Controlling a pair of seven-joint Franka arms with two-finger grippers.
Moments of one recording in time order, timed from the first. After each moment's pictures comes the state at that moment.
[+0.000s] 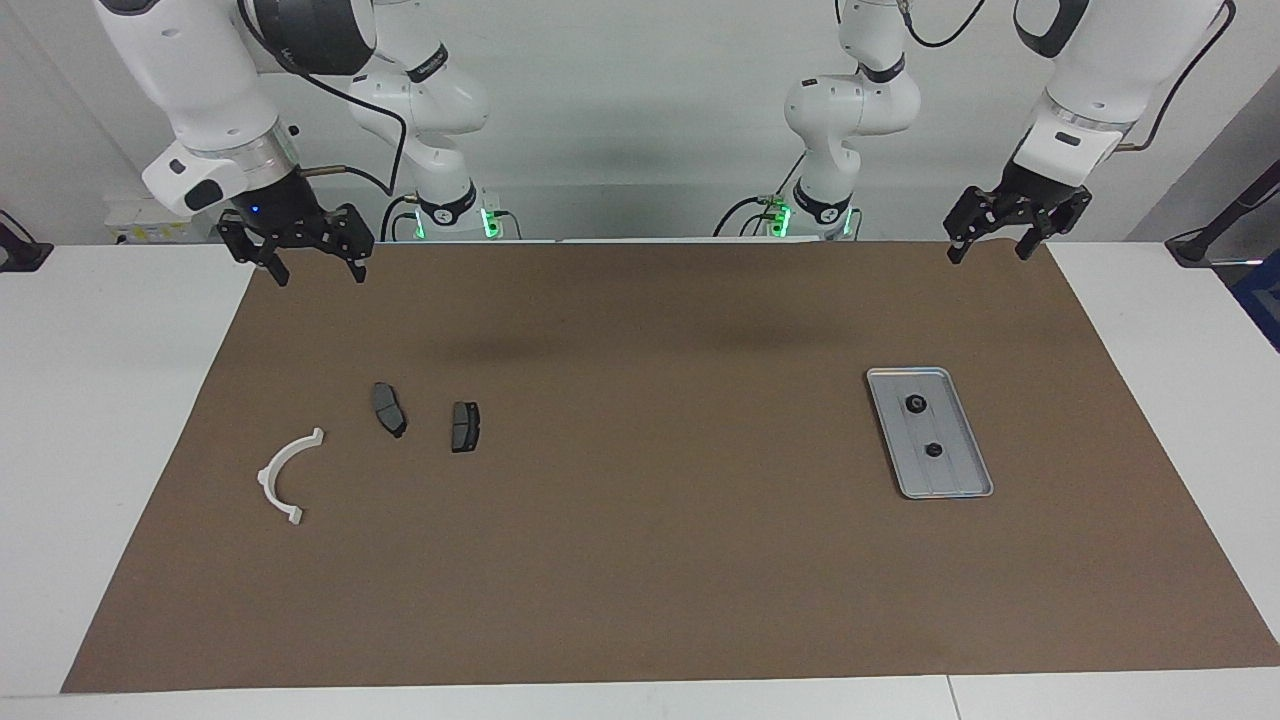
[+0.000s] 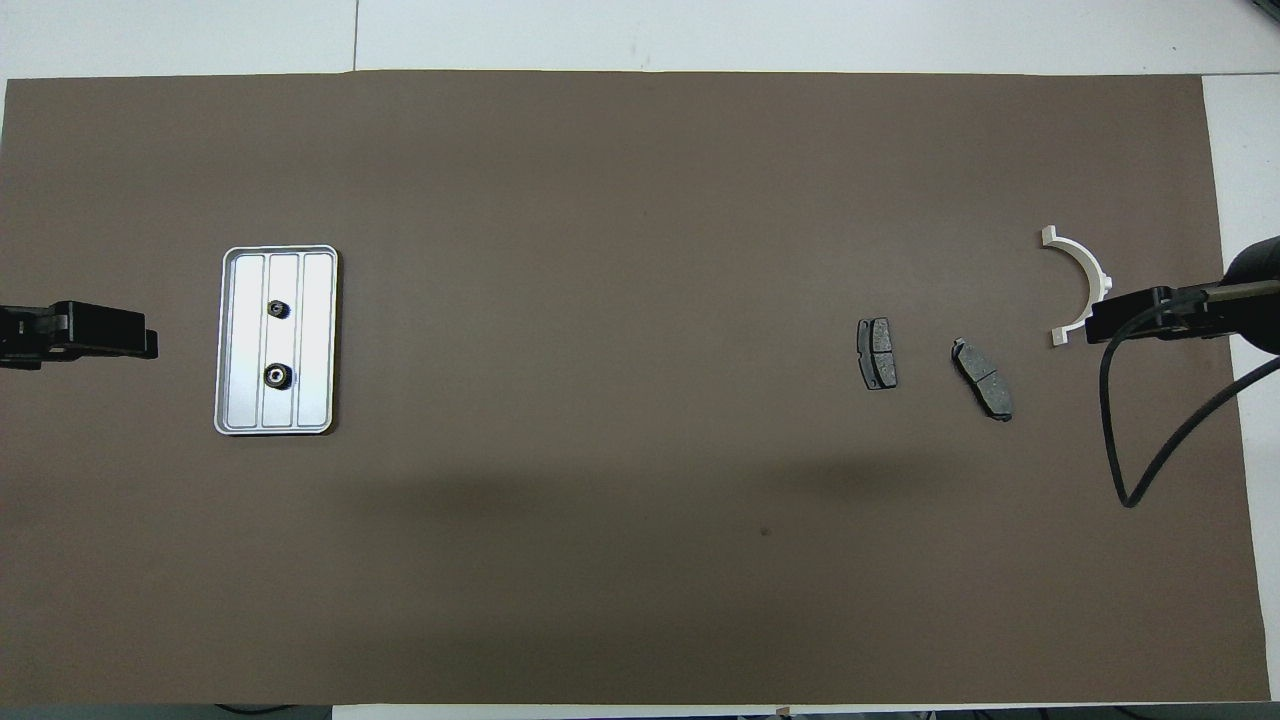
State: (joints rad) left arm -0.05 -0.14 0.00 -1.73 -0.02 1.63 -0.06; right arm -0.03 -0.08 0.02 -1.73 0.01 1.65 -0.03
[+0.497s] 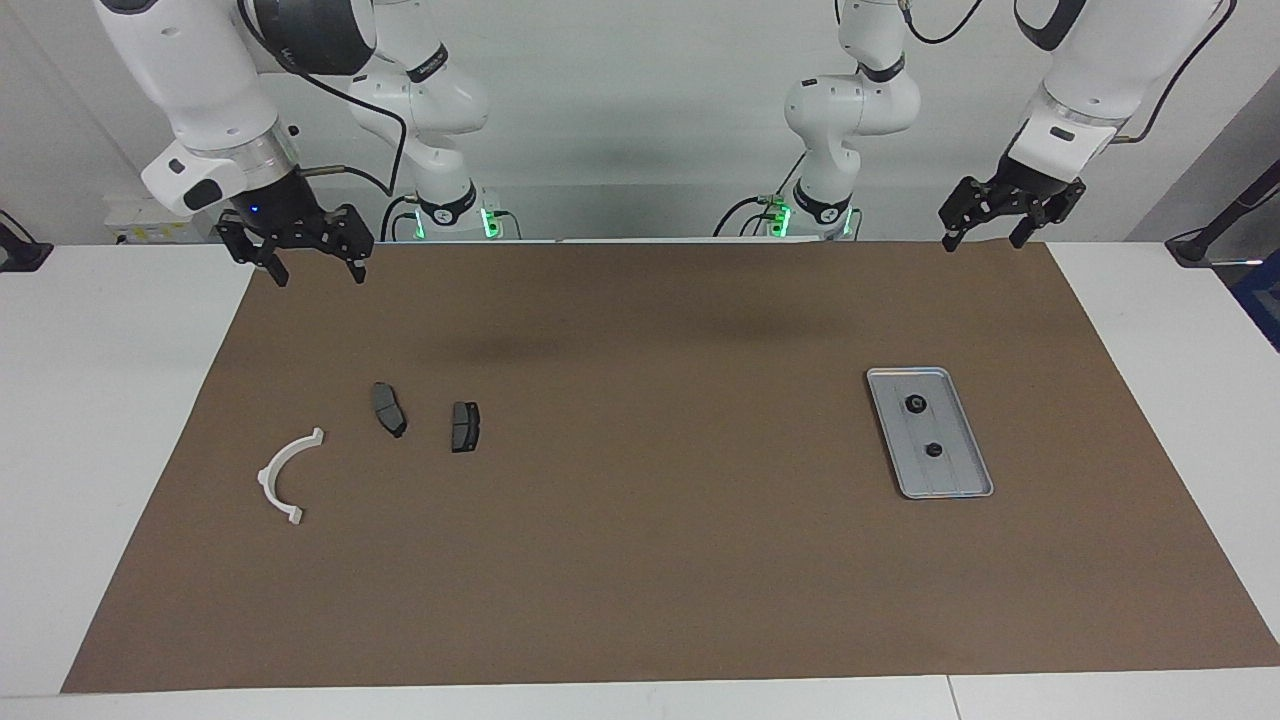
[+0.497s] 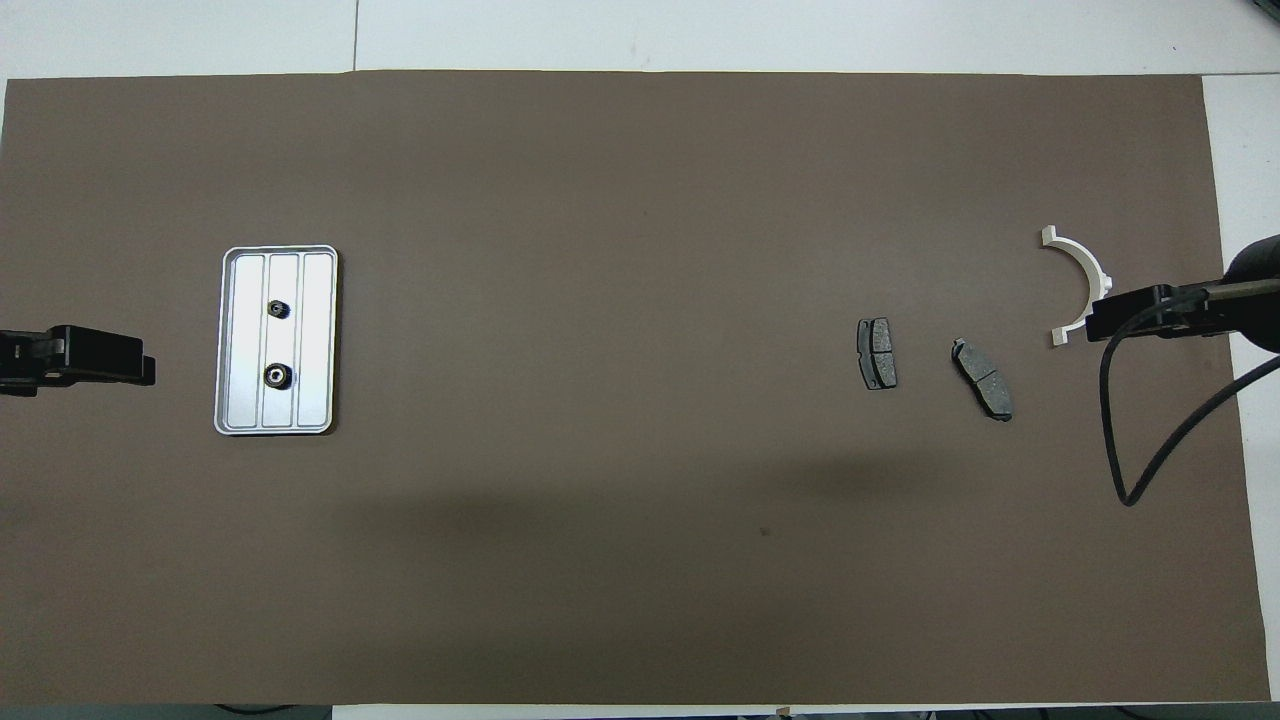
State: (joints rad) left arm -0.05 -0.16 0.00 -1.74 -0.02 1.56 -0.06; right arm -0.03 -0.08 0.02 -1.73 0.01 1.65 -0.03
